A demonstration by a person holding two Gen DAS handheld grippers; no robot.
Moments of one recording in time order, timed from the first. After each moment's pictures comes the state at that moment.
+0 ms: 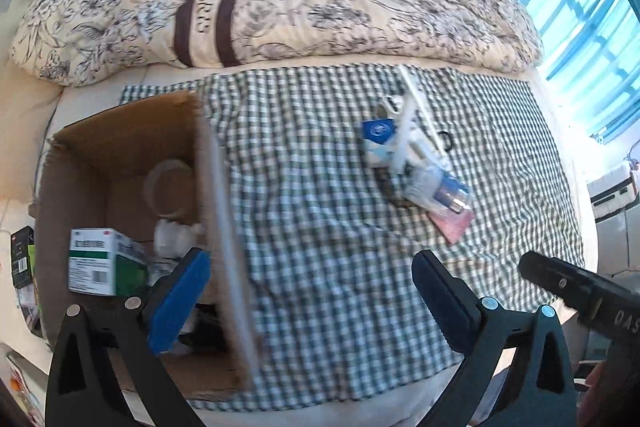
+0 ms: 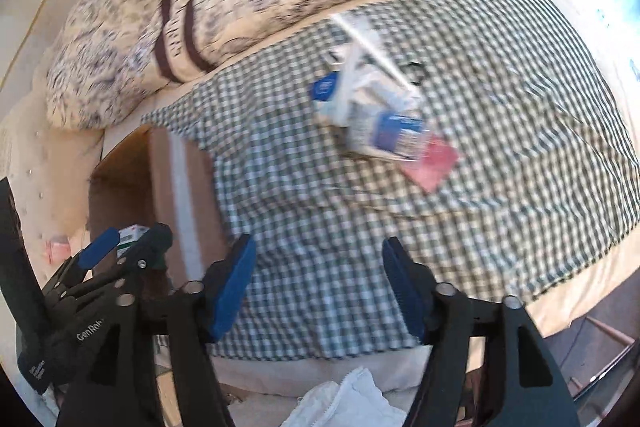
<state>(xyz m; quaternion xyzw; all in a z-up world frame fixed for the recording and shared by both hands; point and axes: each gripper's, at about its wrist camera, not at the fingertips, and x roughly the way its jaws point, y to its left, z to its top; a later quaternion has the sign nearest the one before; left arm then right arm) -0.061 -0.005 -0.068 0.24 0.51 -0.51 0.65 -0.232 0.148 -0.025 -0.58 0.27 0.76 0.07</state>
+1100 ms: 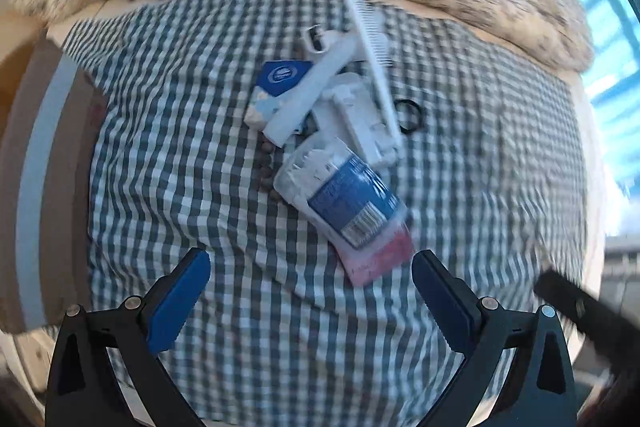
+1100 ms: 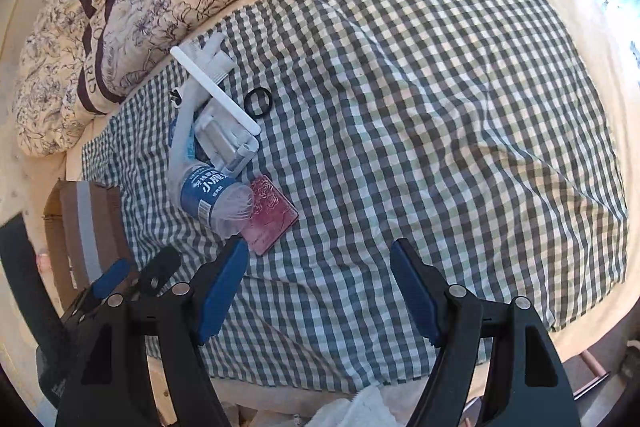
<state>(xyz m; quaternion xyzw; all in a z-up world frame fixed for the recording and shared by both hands) -0.195 -0.138 -0.151 0.21 0.61 -0.39 0.66 -0.265 0.335 -0.114 -0.64 0.26 0.73 0.04</state>
